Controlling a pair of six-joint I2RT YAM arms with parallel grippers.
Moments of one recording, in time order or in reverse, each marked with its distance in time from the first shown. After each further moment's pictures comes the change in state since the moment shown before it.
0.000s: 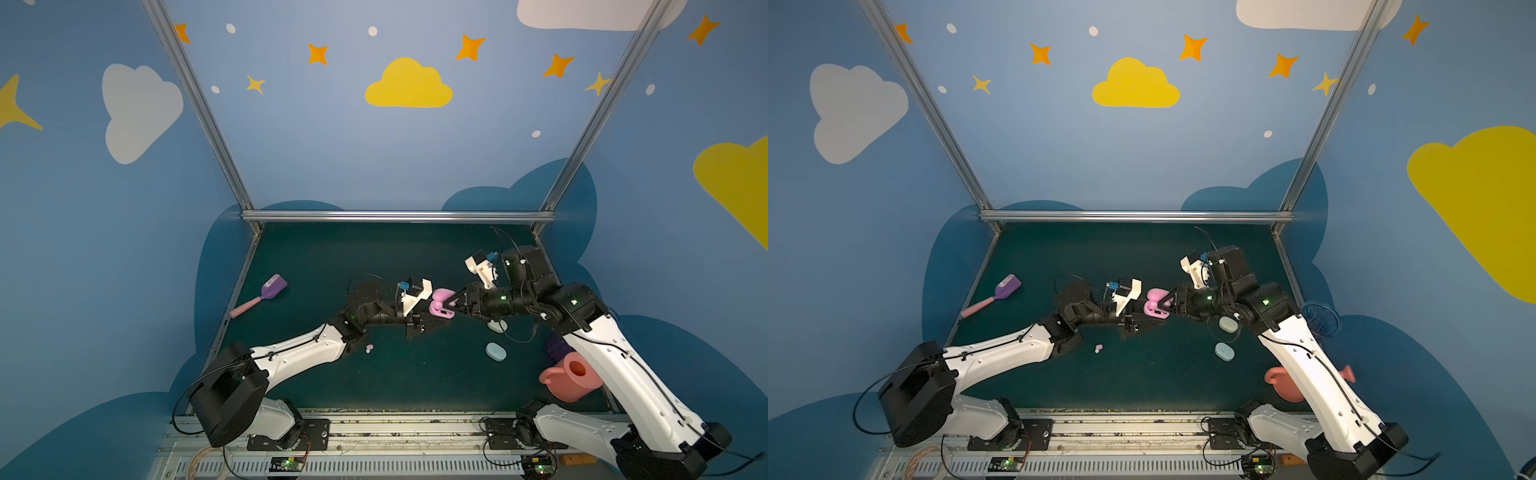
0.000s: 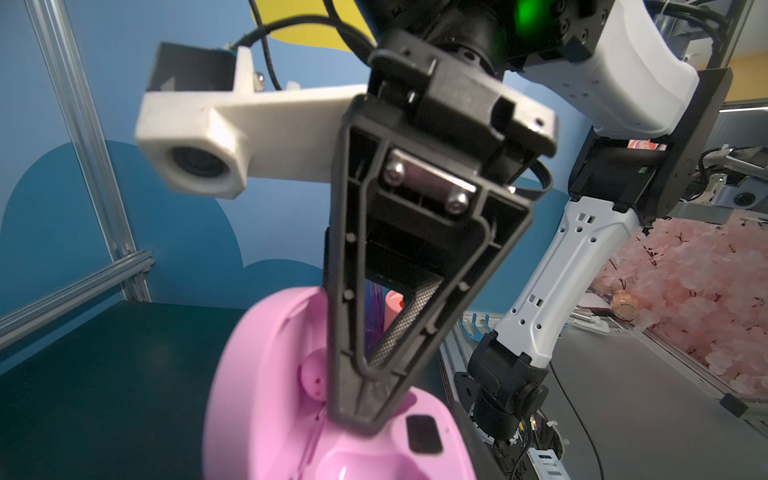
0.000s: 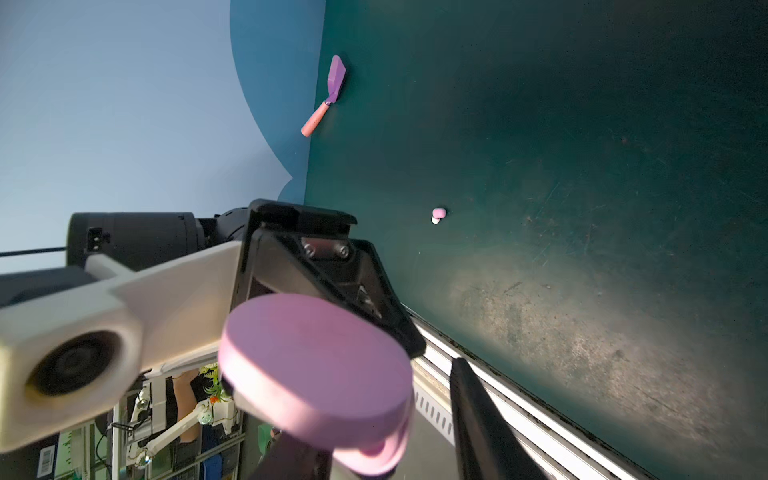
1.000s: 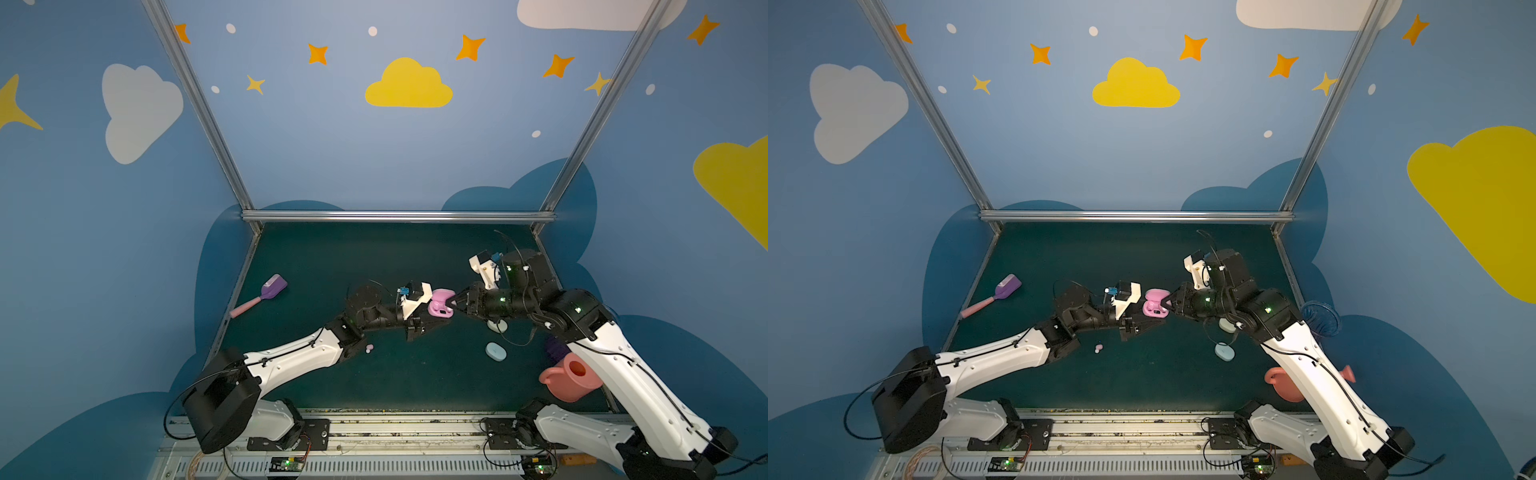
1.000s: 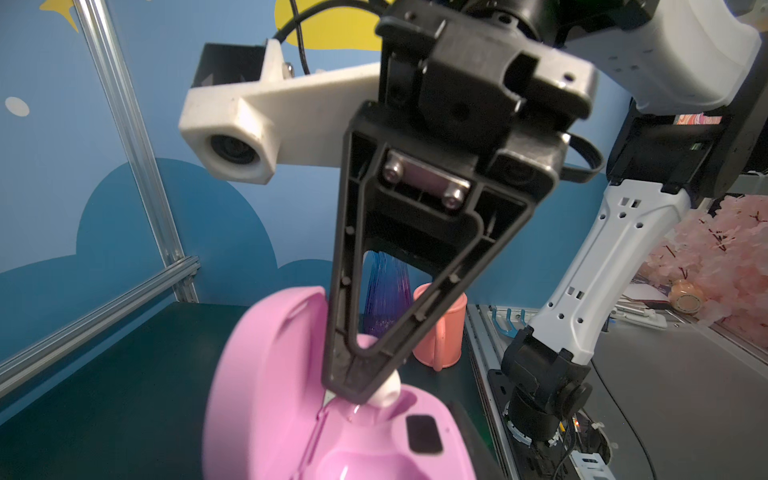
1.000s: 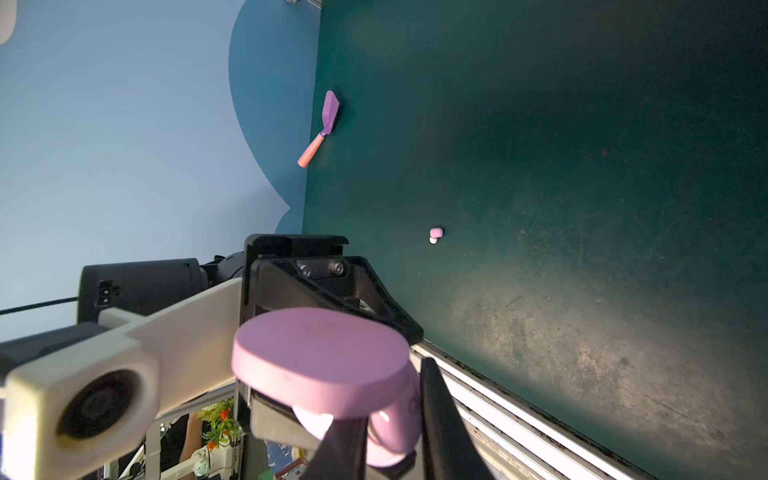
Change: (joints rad) left arm -0.021 -0.043 -0.025 -0.033 -0.114 0.085; right arm 0.064 -0.038 -0.005 0.037 0.130 0.100
